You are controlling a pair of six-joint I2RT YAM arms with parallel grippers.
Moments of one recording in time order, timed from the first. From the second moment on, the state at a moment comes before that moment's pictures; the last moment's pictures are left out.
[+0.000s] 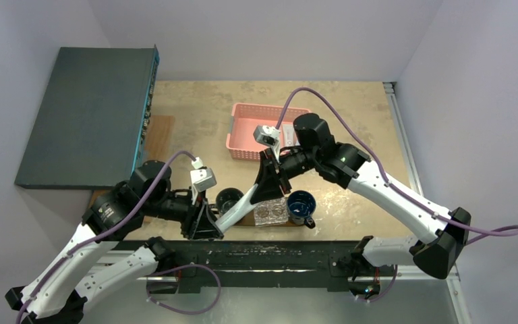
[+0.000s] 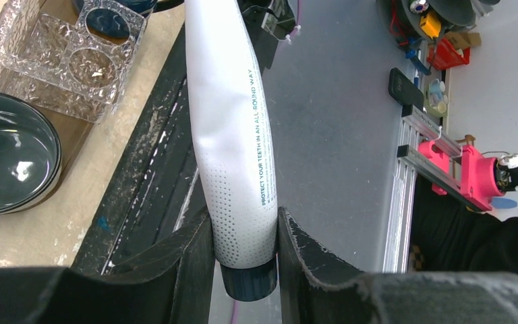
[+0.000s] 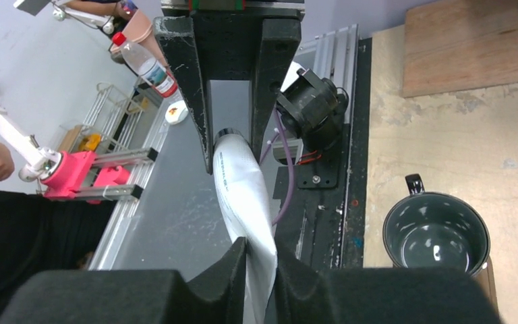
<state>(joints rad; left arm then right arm) -0.74 0.68 1.03 -0.97 0.72 -0.23 0.82 1.27 1.26 -0.44 -1.04 0.09</state>
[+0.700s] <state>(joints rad) -0.74 0.68 1.03 -0.97 0.65 -0.21 0.82 1.26 1.24 -0.43 -1.01 0.13</state>
